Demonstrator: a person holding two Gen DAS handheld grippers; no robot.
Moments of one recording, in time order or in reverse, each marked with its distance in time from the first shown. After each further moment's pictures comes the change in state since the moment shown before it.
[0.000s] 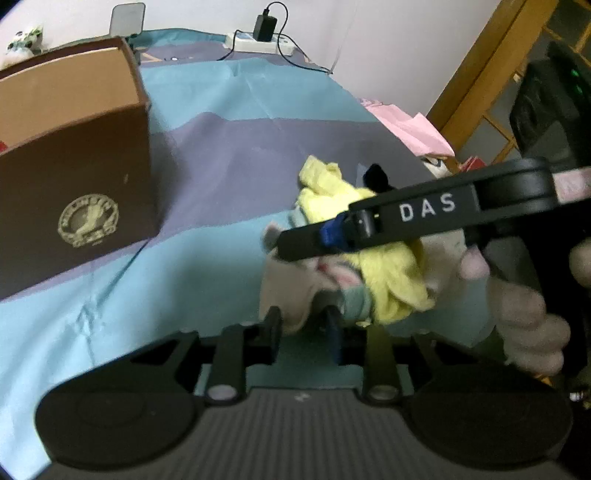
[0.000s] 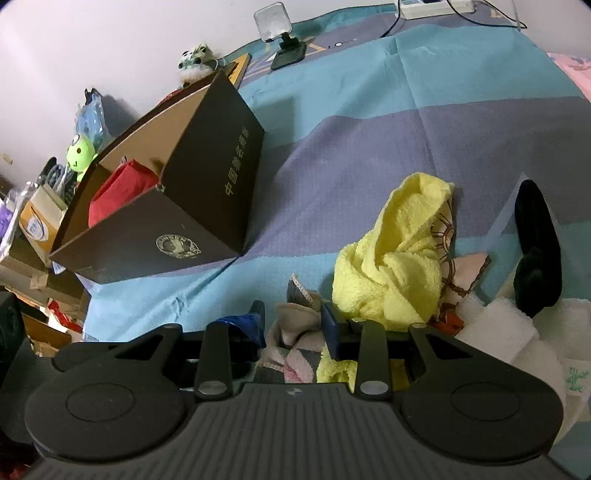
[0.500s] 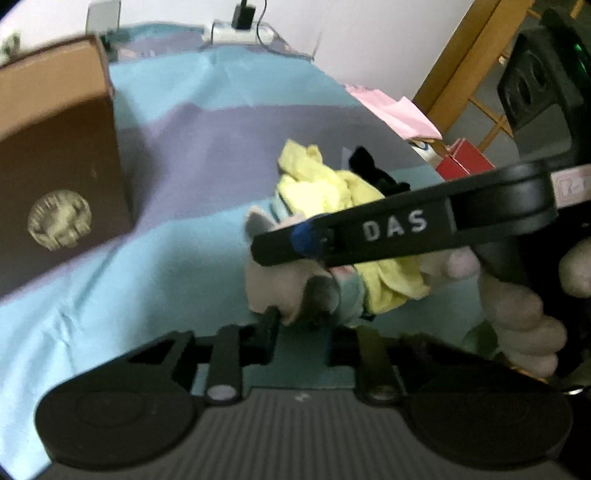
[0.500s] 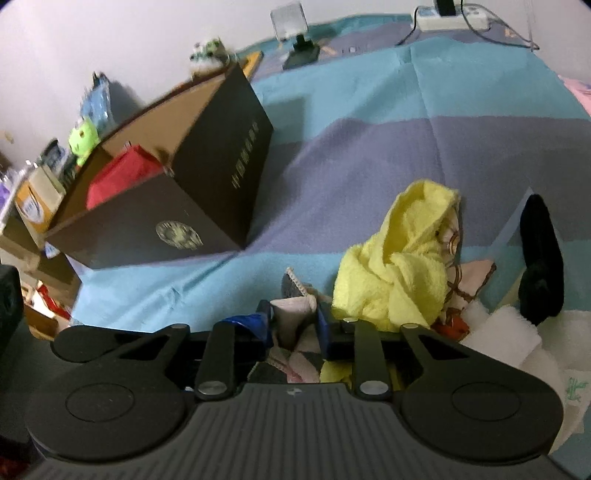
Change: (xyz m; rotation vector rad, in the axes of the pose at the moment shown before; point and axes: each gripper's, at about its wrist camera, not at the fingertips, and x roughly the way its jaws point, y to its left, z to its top) left arm 0.011 -0.006 0.004 0.058 0.014 -0.022; right arm -0.001 0.012 -0.006 -0.061 -0.029 -0.024
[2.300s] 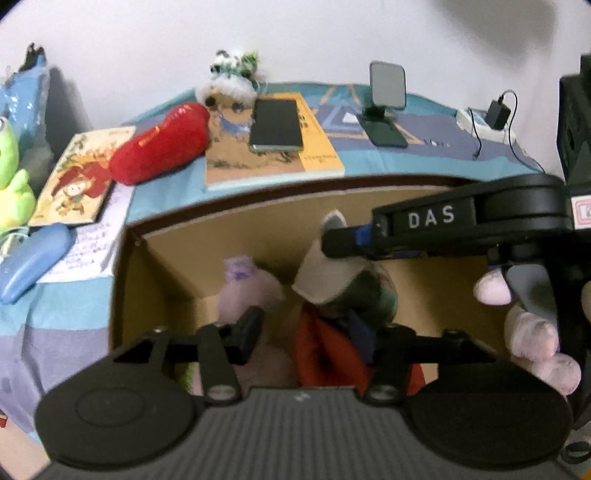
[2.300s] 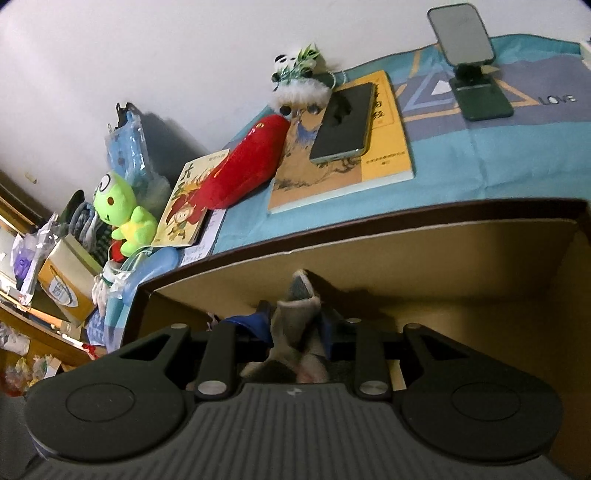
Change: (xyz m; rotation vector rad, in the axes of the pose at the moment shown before) left arm -0.109 0.282 0.102 -0.220 -0.084 0.461; right arm 0.178 0.163 0.193 0.030 0.001 0.175
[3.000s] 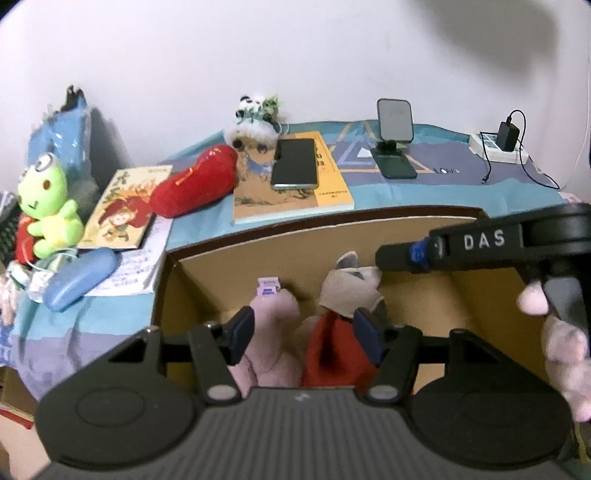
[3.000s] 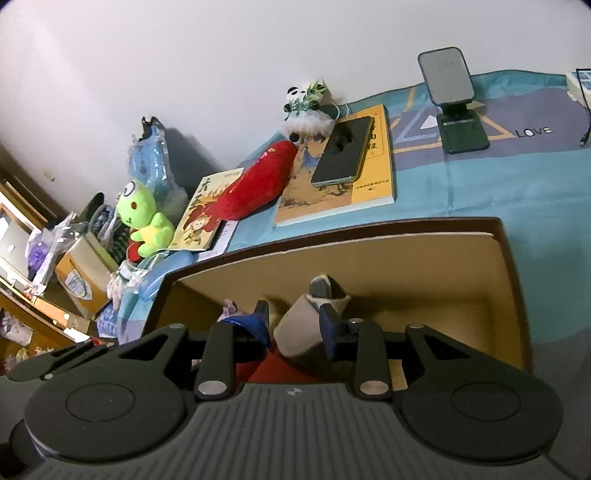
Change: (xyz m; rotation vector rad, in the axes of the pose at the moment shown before) left arm -0.050 -0.040 -0.004 0.011 -0.095 0.148; right arm -0.062 -0.010 -0.013 -0.057 -0.061 0.029
